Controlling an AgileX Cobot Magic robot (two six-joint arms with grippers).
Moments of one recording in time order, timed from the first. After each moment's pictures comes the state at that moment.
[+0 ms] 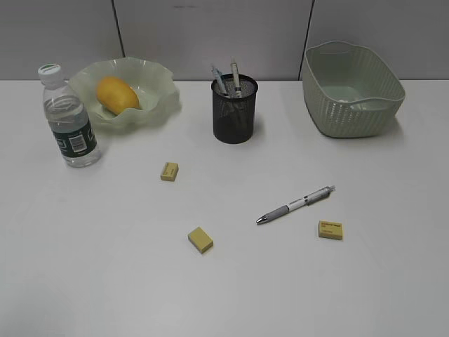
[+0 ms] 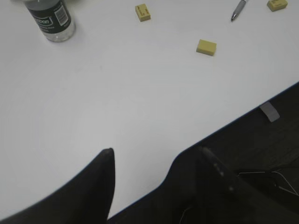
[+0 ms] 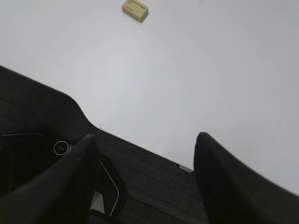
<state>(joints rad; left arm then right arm) -0.57 0.35 -0.60 0.02 1.08 -0.05 0.49 0.44 -0.51 -0.05 1.04 0.03</state>
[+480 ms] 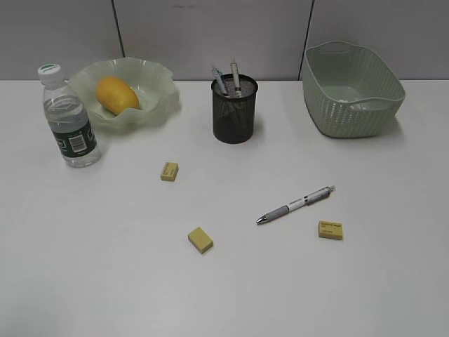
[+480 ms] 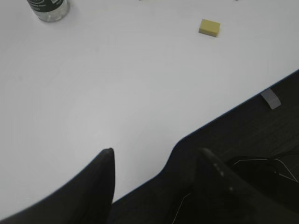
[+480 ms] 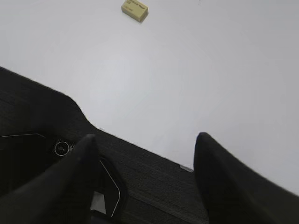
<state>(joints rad) -0.57 0.34 -0.54 0.02 1.07 -0.06 0.49 0.44 -0.51 -0.05 1.04 0.04</state>
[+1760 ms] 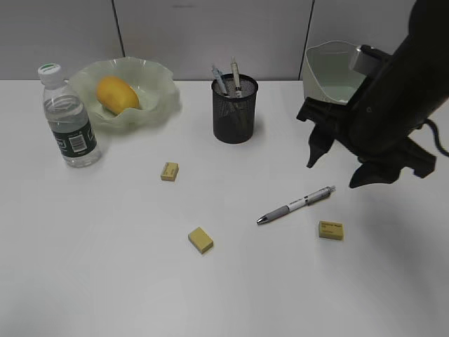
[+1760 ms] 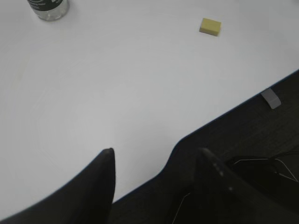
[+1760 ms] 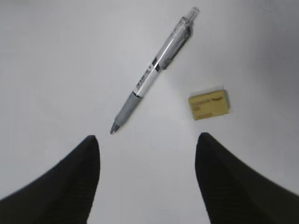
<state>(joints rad) -0.57 0.34 -0.53 0.02 1.07 -0.06 0.49 1.67 -1.07 0.02 0.70 0.93</state>
